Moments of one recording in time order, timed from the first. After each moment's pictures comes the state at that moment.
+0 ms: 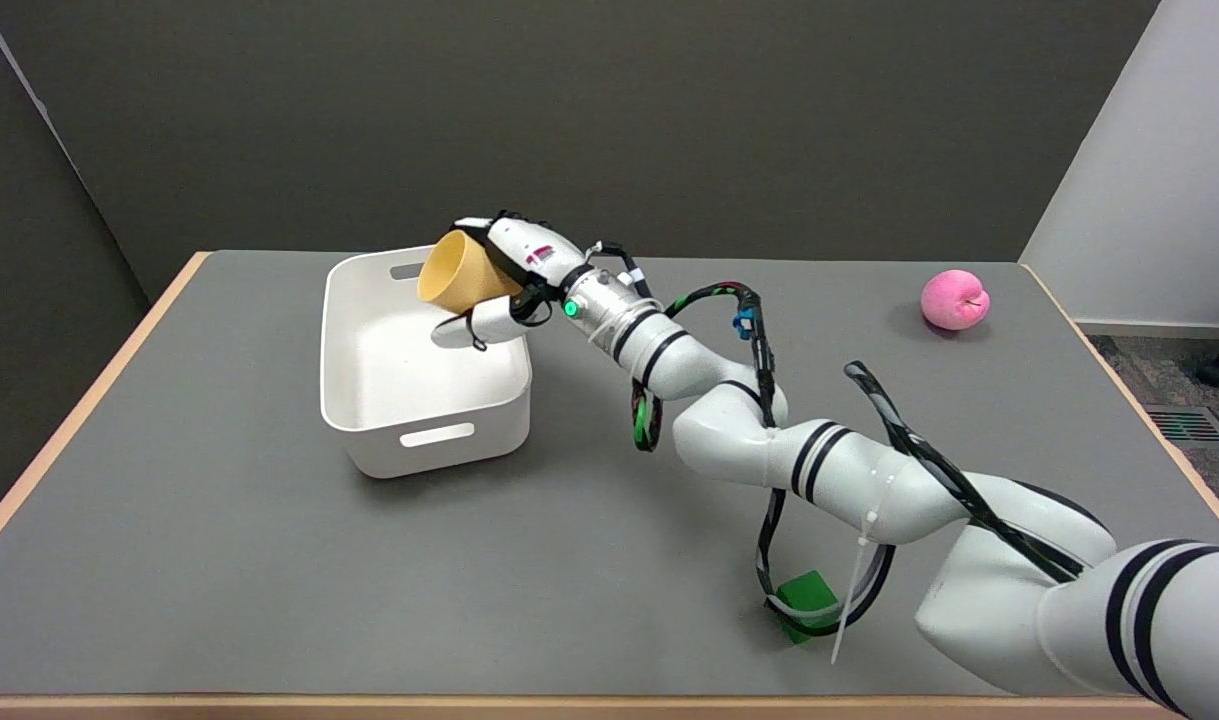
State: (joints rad) arm 0.72 -1.40 -2.30 0.80 0.54 0.34 0.64
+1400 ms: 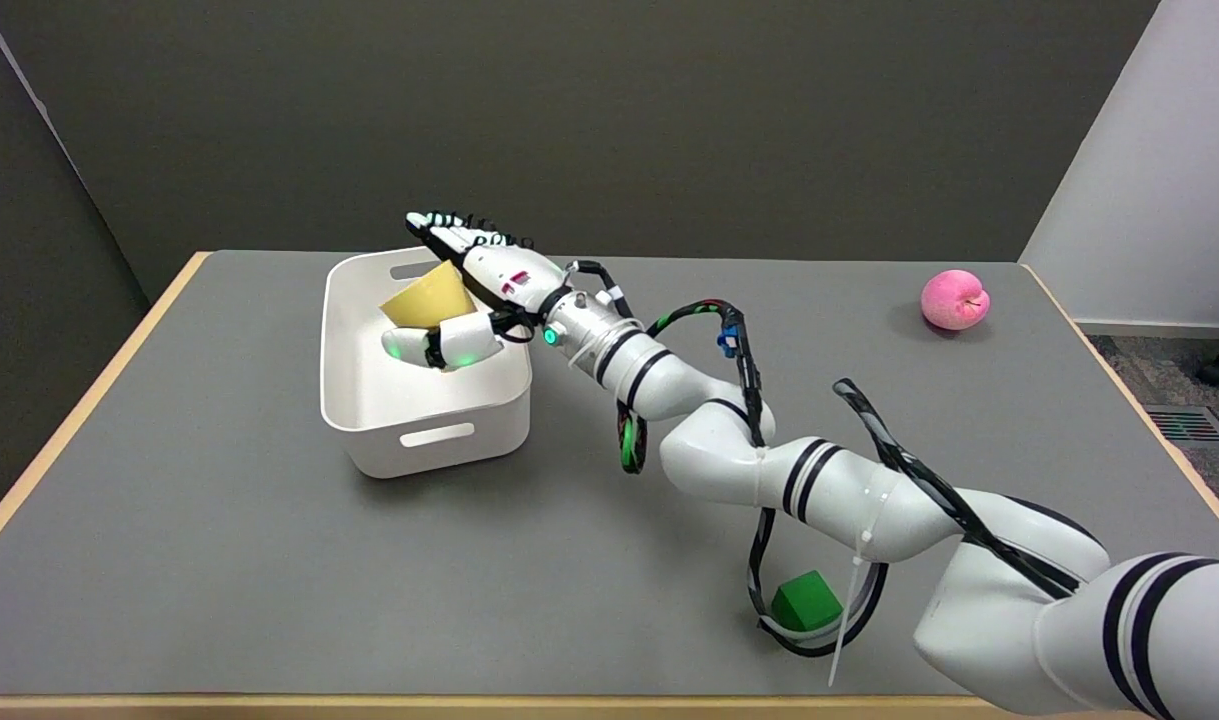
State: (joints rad) arm 0.69 -1.42 -2.31 0.84 0.52 0.31 0.52
